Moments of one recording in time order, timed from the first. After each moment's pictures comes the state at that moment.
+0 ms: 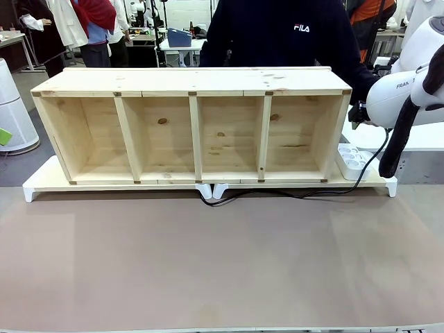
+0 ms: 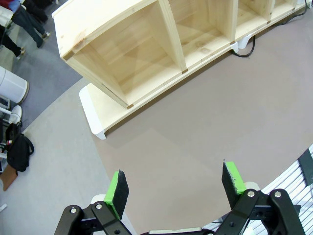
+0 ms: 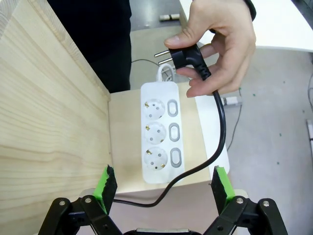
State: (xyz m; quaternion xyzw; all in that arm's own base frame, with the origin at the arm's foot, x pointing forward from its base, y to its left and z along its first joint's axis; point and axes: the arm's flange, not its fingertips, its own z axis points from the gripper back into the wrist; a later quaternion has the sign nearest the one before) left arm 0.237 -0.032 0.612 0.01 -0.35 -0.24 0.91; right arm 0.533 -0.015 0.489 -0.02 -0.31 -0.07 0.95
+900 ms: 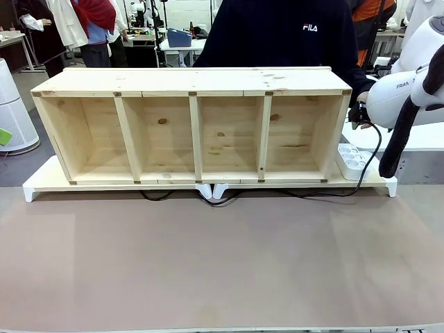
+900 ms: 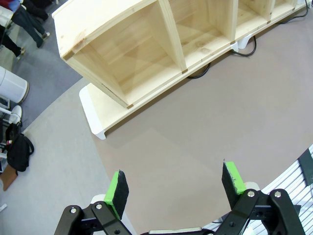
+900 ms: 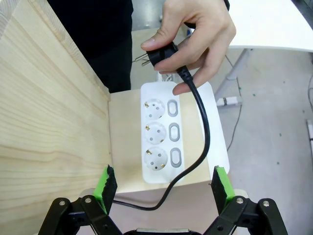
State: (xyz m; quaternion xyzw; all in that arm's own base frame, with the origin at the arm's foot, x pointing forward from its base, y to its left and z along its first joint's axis) left arm 0.237 -0.032 0.612 0.01 -0.35 -0.24 0.91; right arm 0.533 -0.015 0.489 -0.02 -0.31 -0.07 0.95
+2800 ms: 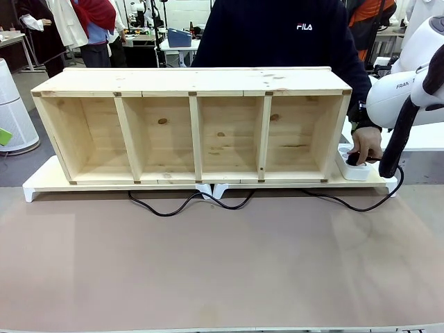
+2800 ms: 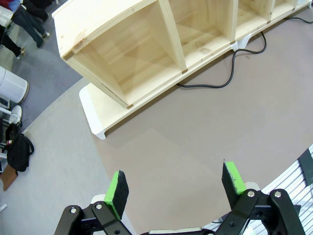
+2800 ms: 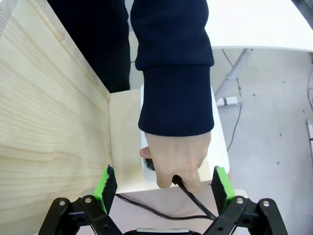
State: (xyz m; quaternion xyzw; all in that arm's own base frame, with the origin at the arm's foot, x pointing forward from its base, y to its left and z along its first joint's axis) left arm 0.237 -0.032 0.612 0.01 -0.35 -0.24 0.91; right arm 0.533 -0.015 0.489 -0.02 -0.31 -0.07 0.95
